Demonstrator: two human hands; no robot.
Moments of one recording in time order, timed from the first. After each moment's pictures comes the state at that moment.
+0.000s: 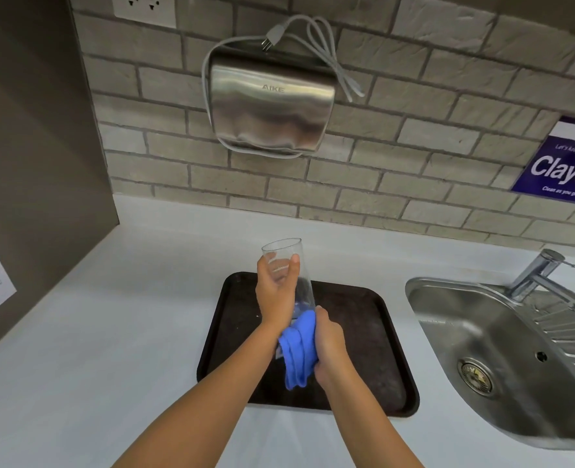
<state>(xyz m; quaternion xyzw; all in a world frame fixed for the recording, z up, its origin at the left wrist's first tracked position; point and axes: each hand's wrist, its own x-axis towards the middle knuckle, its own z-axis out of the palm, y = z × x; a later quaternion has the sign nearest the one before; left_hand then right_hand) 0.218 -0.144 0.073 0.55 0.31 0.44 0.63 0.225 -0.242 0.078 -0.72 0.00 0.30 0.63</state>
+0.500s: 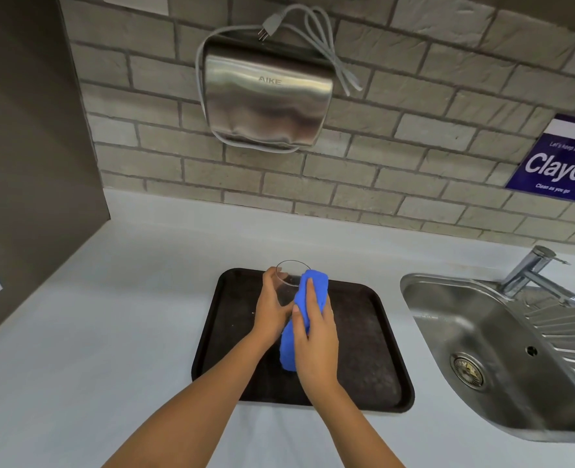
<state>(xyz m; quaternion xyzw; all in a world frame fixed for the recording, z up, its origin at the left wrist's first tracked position) 0.221 -0.129 0.014 0.68 0.26 0.29 0.62 0.208 -0.246 0.063 -0.85 -0.28 0.00 0.45</state>
